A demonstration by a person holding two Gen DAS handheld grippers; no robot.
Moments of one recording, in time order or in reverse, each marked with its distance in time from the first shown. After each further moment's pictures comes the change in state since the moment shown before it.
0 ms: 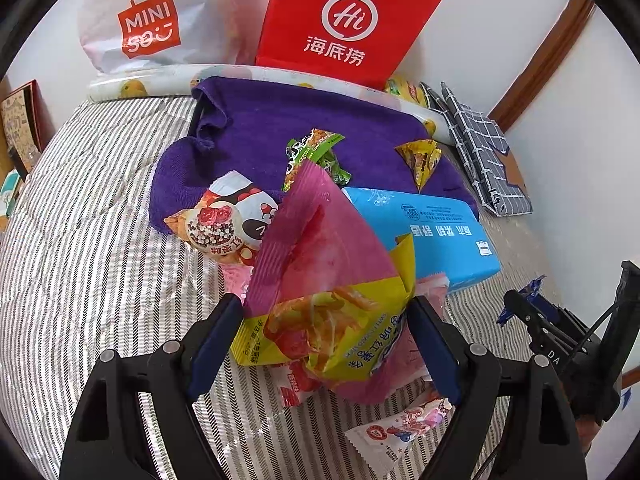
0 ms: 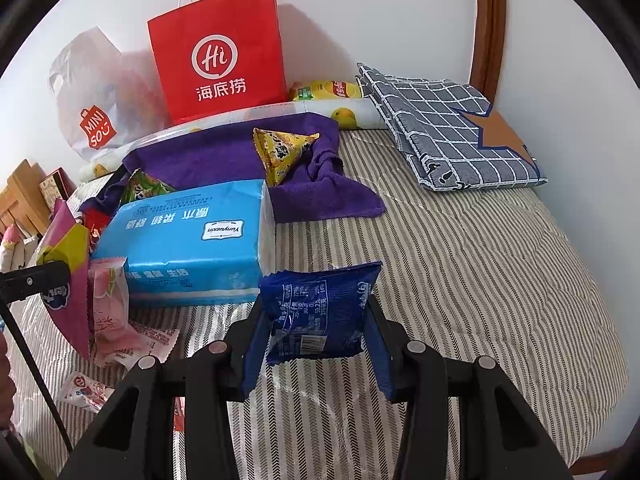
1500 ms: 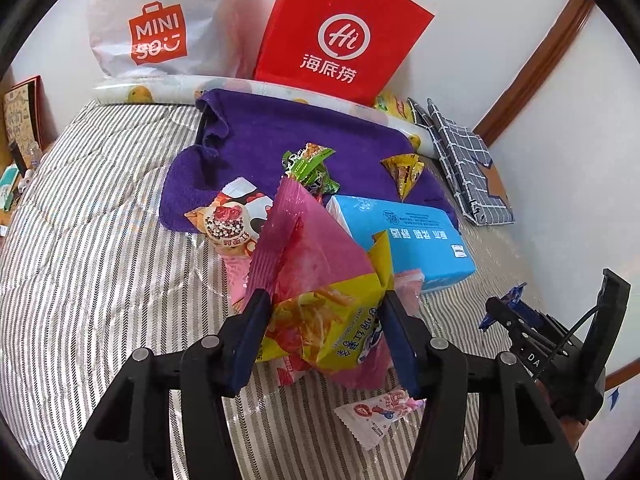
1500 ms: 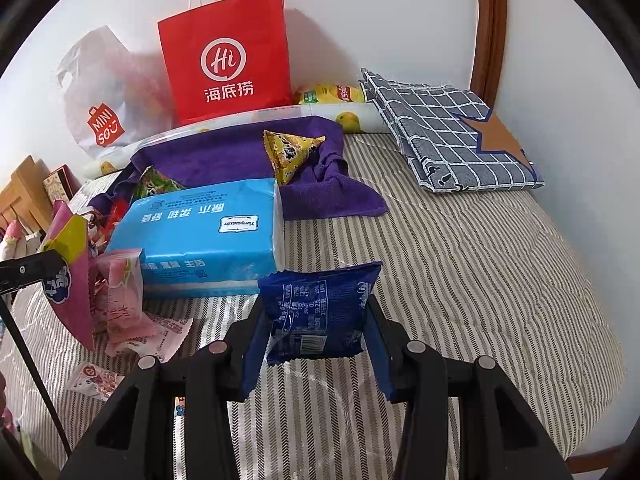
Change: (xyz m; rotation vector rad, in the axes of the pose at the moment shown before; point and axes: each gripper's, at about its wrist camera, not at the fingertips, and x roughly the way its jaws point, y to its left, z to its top) left arm -0.026 0.004 -0.007 -0.018 -0.046 -0.049; right arm -0.016 0.008 -0.005 -0.010 -0.014 -0.001
